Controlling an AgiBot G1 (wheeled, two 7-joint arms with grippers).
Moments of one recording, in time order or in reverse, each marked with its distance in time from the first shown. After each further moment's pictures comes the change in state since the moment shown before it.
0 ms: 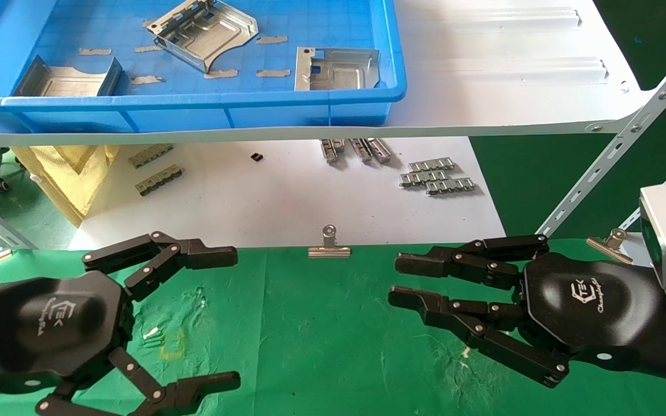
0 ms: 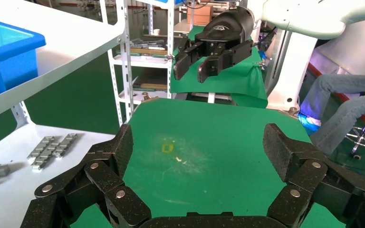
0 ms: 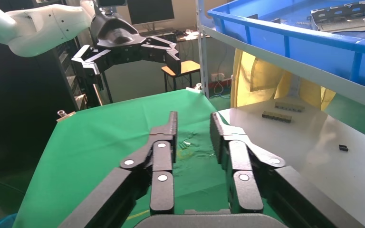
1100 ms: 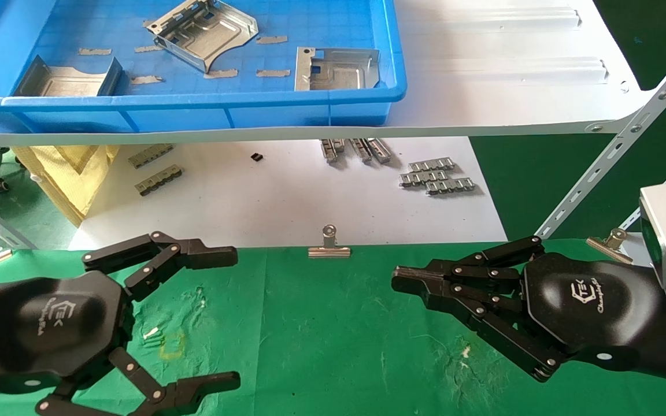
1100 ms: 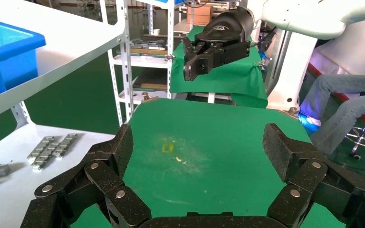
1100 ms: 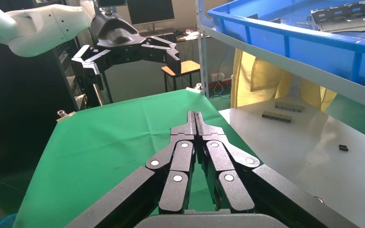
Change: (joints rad) left arm -0.001 0.001 0.000 0.001 0.001 -0.002 0.001; right arm 0.000 0.000 0.000 0.000 0.000 0.000 0.000
